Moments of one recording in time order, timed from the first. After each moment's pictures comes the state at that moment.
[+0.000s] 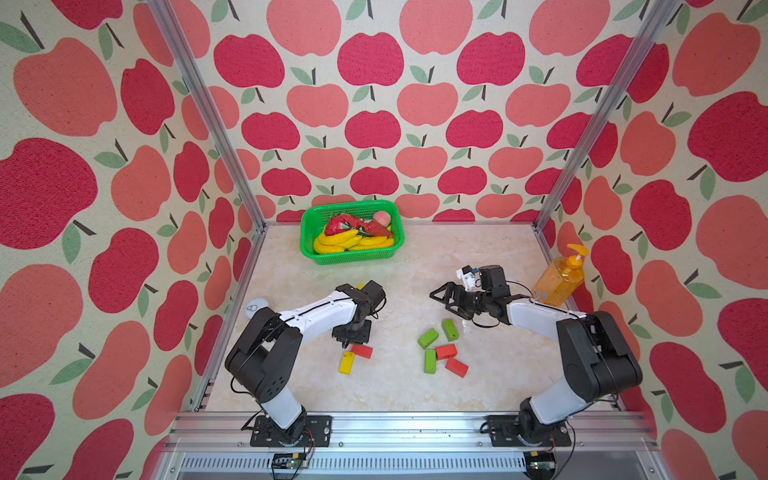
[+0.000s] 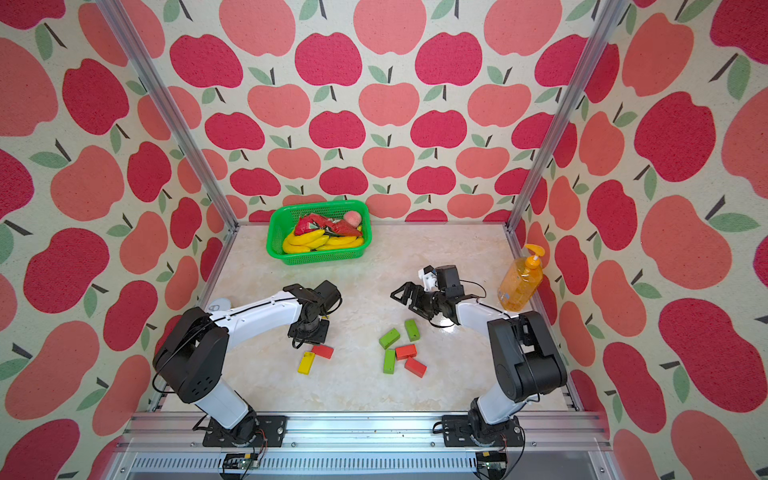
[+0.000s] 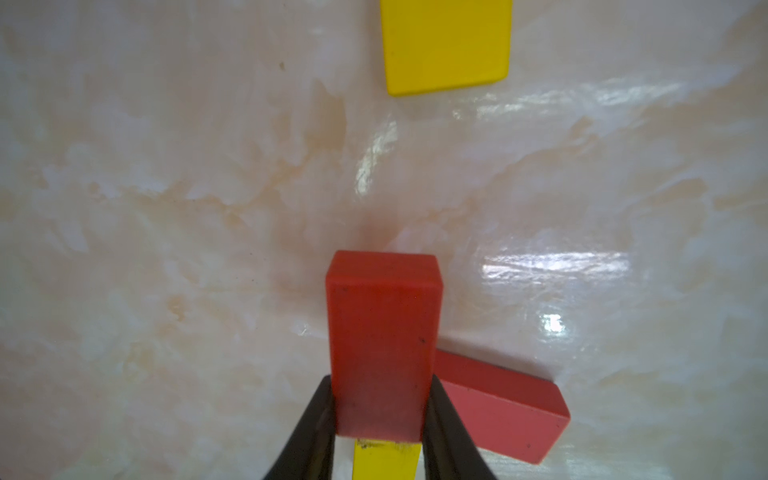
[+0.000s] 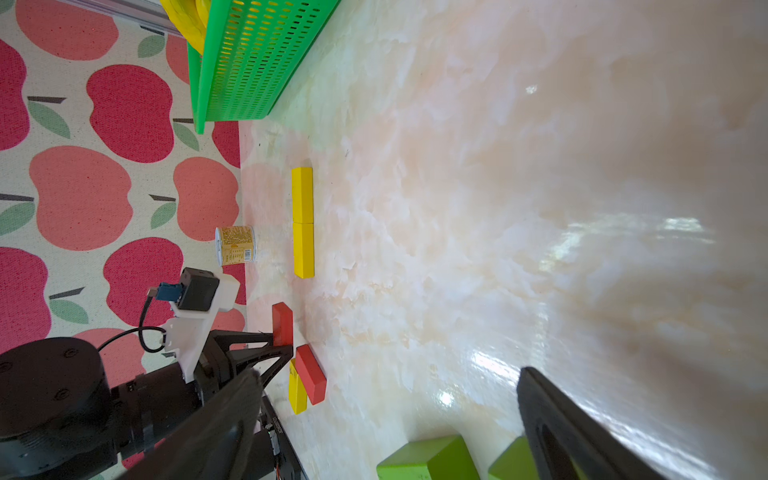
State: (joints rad) left arm -0.66 1.65 1.04 -0.96 -0.17 -0.52; right arm 0.34 1.59 0.76 0.02 -0.68 0.68
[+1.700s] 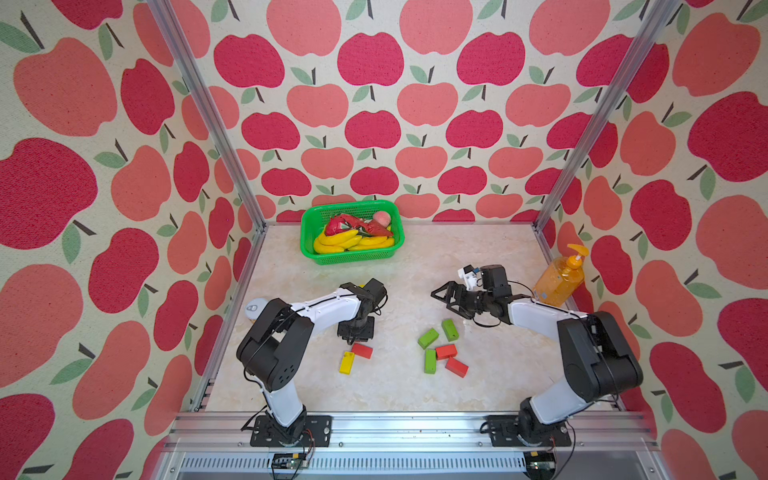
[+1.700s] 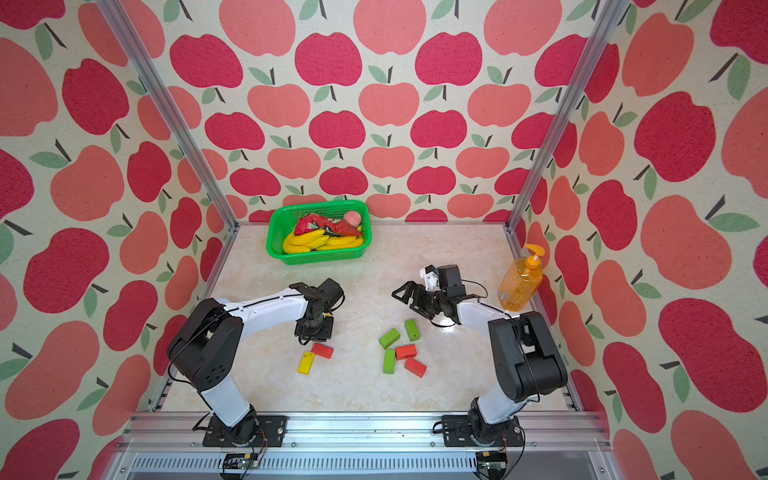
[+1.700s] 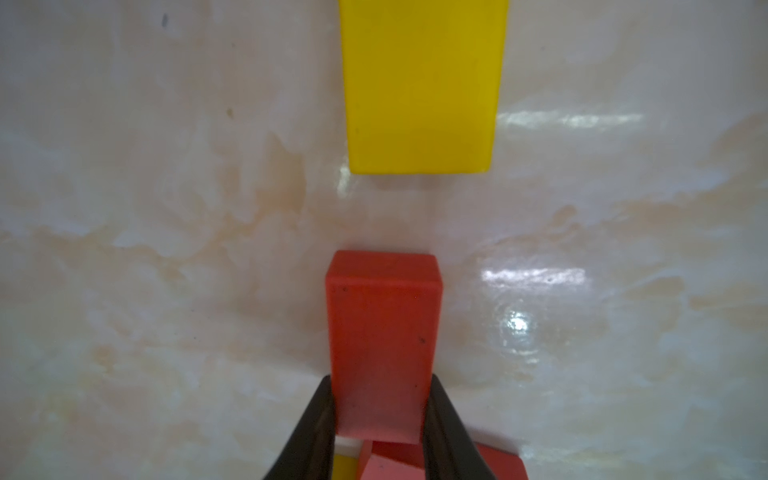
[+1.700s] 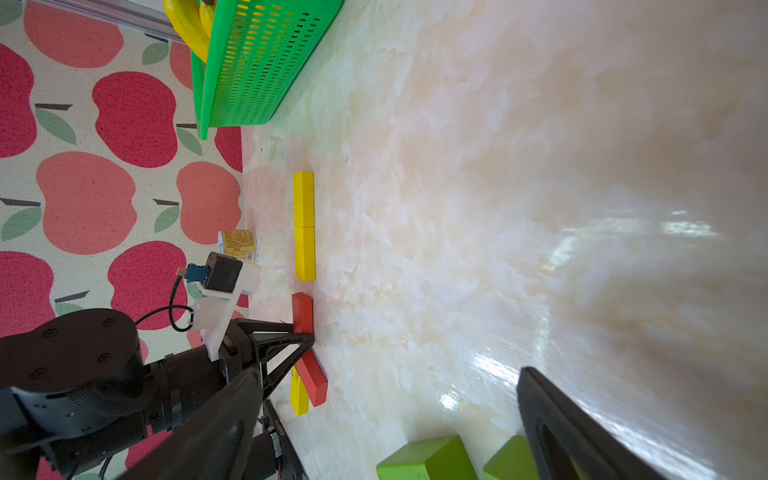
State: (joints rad) left arm -0.63 1.75 1.07 -0.88 -0.12 -0.57; right arm 0.33 1.59 0.76 0.02 -0.68 0.68
